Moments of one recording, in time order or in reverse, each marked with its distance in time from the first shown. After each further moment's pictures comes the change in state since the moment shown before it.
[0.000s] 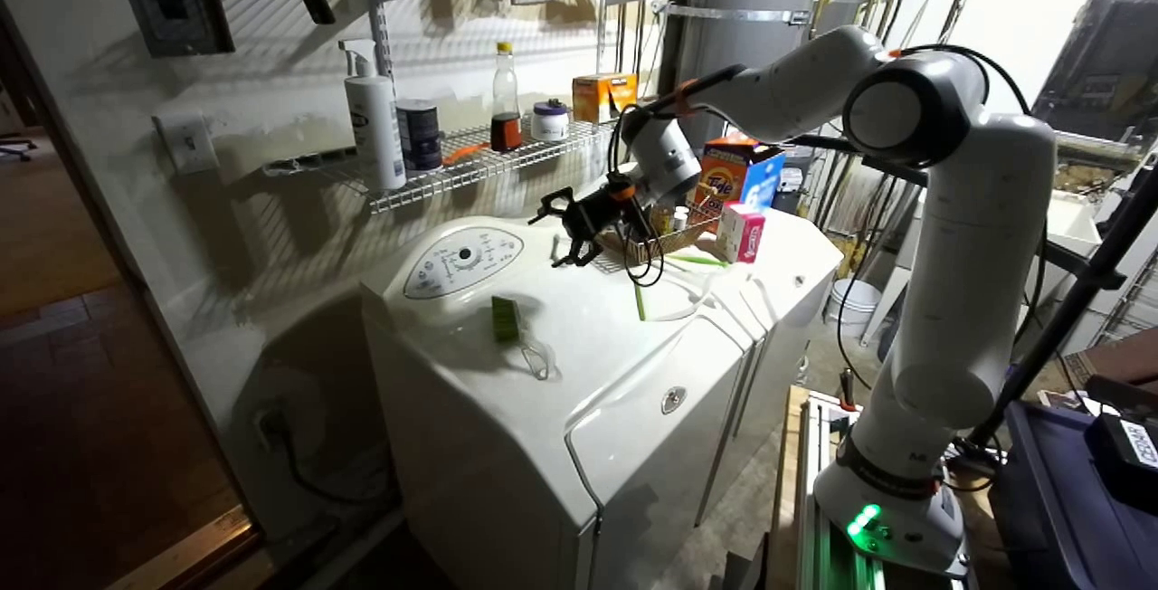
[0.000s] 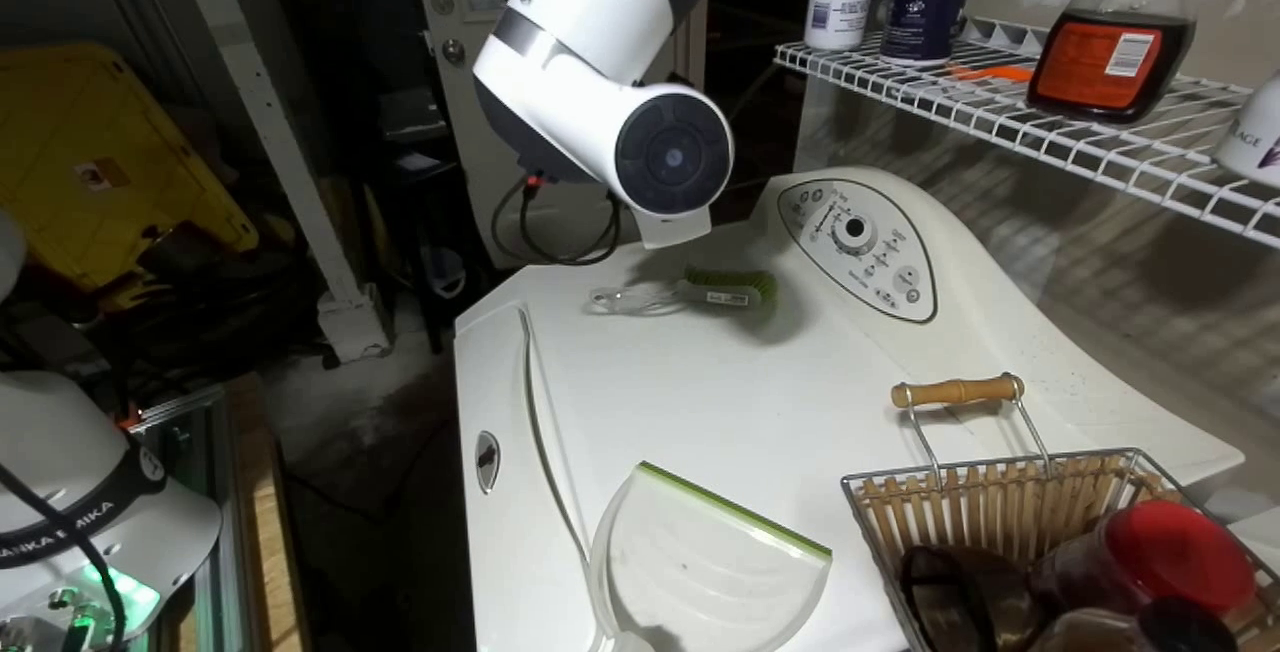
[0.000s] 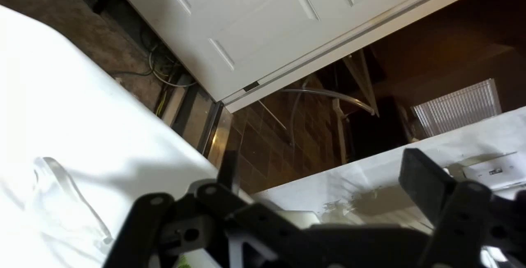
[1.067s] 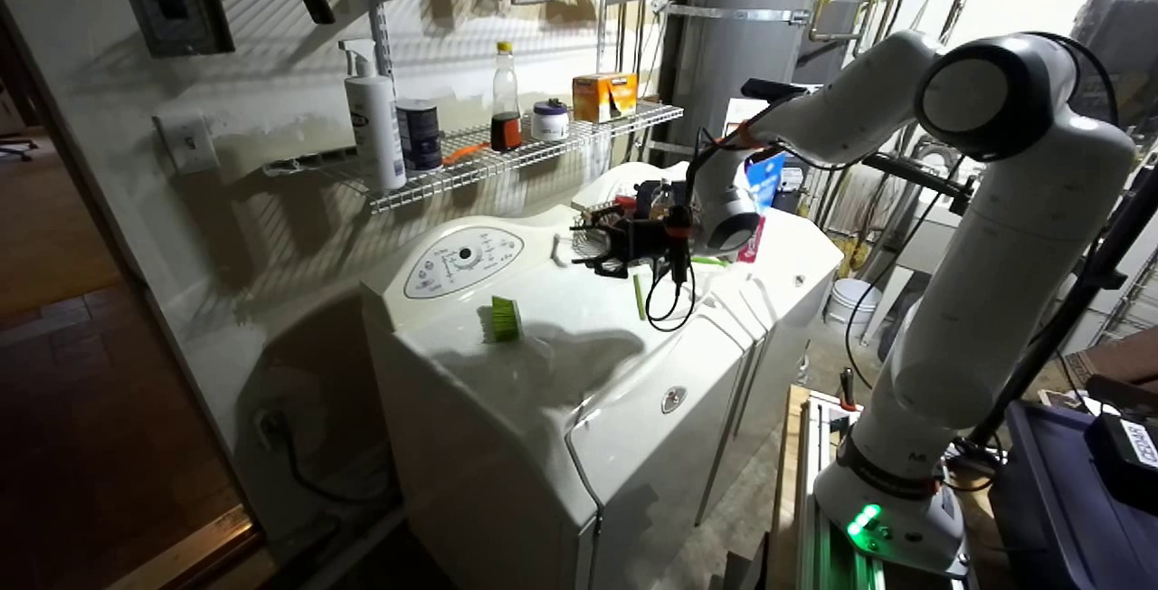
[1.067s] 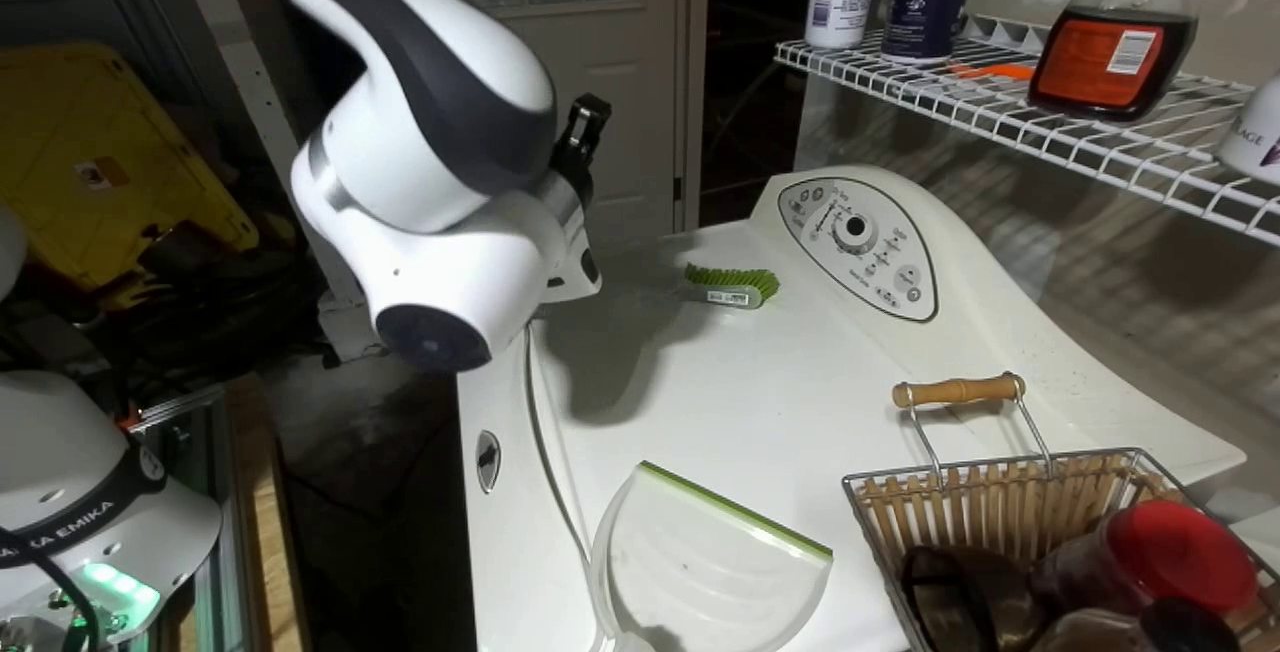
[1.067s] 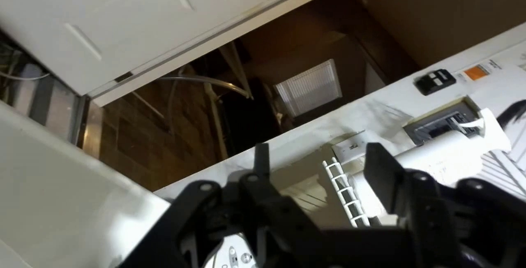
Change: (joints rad) arm -0.012 -0.227 -0.053 -0.438 0.413 -0.086 -0.402
